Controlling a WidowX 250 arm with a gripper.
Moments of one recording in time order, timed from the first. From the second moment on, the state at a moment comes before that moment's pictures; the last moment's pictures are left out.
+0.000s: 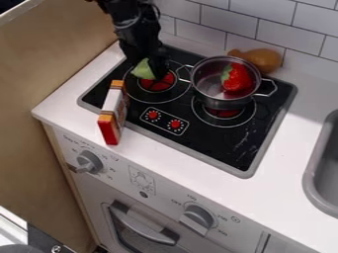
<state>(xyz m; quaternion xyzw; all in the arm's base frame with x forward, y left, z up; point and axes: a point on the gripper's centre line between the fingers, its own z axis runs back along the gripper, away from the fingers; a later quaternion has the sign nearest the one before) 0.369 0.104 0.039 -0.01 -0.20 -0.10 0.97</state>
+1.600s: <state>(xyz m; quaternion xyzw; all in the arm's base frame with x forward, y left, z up) 0.384 0.054 0.092 0.00 -0.11 -0.05 0.99</state>
